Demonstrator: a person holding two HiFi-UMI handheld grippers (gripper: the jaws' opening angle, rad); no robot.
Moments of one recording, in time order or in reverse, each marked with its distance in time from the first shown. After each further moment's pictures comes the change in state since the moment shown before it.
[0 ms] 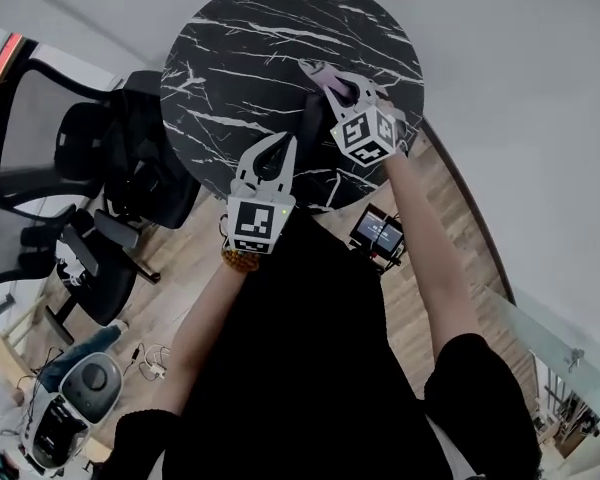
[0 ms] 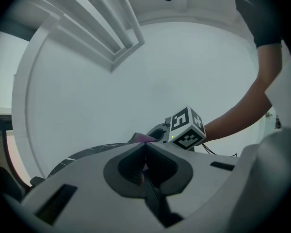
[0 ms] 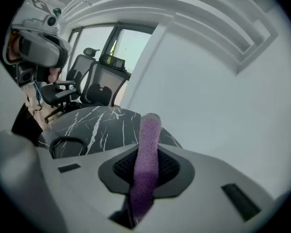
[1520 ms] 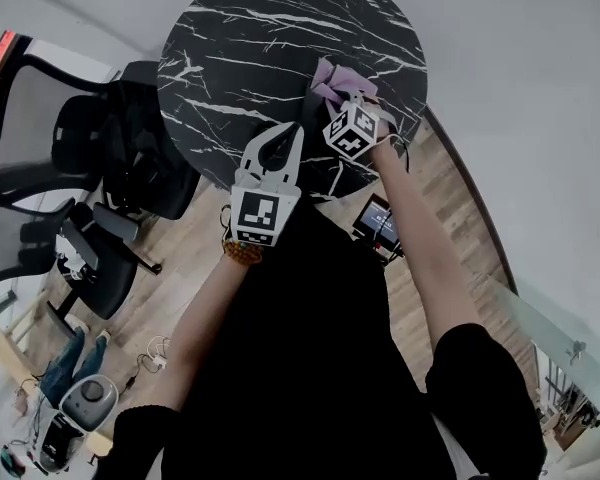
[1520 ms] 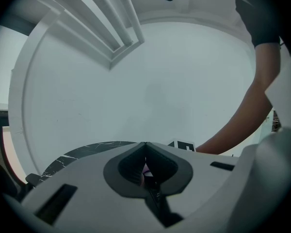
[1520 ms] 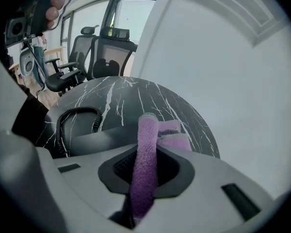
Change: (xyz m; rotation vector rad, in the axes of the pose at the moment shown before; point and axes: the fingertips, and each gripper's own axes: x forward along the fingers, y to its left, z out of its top) left arm 0.004 -0.008 -0.006 -0.018 0.014 -0.038; right arm 0.038 0.073 -0.101 0.041 0.316 0.134
